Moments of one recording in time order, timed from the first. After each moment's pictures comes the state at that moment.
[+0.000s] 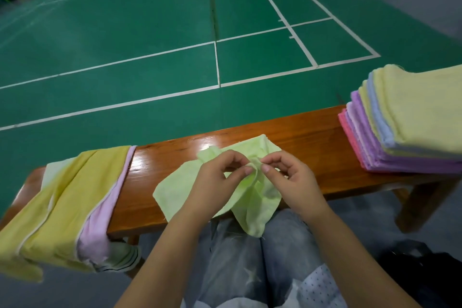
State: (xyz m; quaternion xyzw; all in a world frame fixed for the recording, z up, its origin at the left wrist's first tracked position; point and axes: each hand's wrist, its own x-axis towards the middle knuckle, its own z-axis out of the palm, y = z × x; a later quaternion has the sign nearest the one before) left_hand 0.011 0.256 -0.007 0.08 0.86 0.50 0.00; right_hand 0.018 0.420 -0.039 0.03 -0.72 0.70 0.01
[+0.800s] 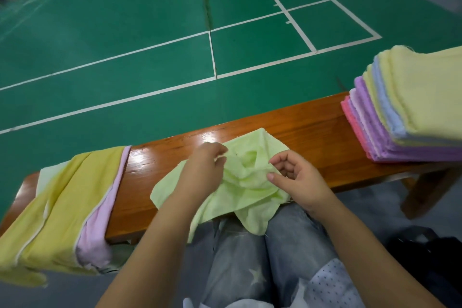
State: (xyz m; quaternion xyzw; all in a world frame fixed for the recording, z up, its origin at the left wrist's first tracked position) left_hand -0.035 0.236 -0.030 0.03 0.97 0.26 0.02; right_hand 0.006 0.435 -0.070 -0.01 -0.69 0.72 -0.09
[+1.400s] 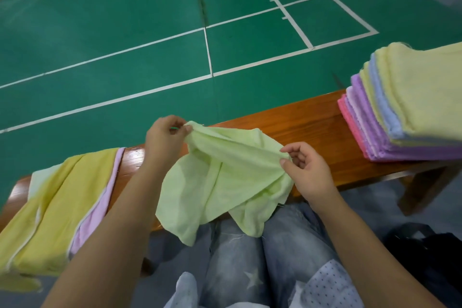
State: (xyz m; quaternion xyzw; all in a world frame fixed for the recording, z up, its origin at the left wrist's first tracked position) left_hand -0.102 0.183 -0.033 -0.08 0.93 0.34 -0.11; right_hand -0.007 0.447 -0.073 -0.11 -0.71 0.70 0.00
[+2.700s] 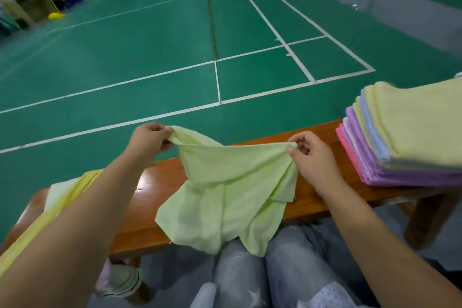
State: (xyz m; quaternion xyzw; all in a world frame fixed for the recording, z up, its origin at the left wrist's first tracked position) left_hand -0.115 0.139 0.027 -0.18 0.81 0.56 -0.03; right_hand -0.042 0.461 -0.027 -0.07 -0.81 0.58 0.06
